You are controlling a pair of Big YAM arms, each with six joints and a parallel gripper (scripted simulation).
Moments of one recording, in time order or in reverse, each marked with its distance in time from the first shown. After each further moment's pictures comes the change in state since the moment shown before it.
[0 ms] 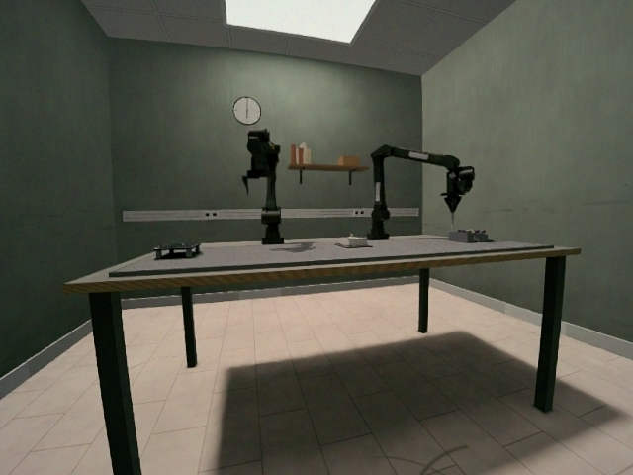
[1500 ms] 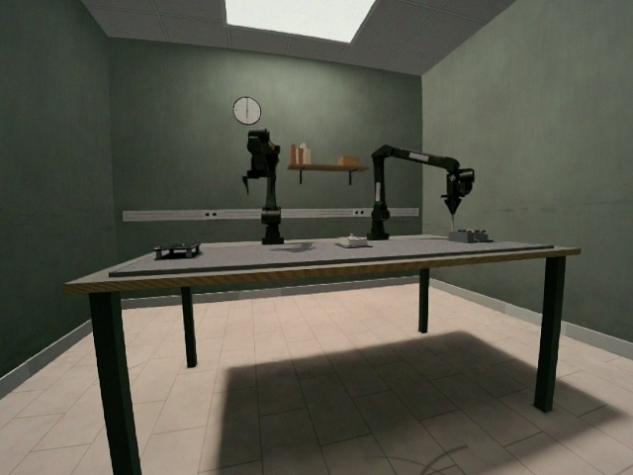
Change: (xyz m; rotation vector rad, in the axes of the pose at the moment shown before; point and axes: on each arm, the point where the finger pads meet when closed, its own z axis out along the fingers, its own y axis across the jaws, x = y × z) left arm 0.000 0.000 0.010 -0.001 -0.002 0.001; right arm 0.000 0.000 0.000 0.000 0.000 0.000
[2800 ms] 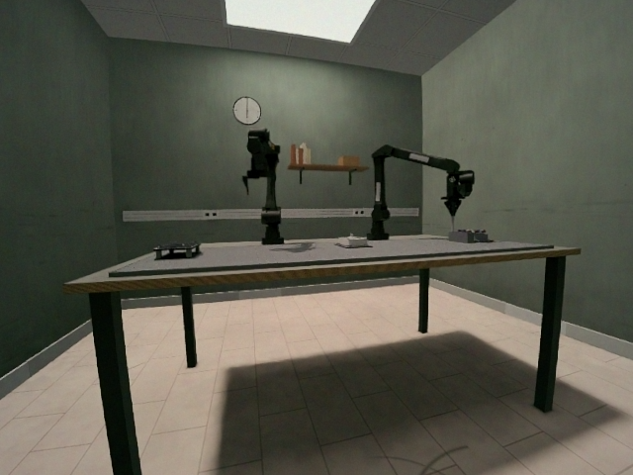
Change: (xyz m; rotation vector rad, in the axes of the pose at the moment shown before) left arm 0.000 0.000 0.009 0.000 0.000 0.000; right arm 0.000 0.000 0.000 0.000 0.000 0.000
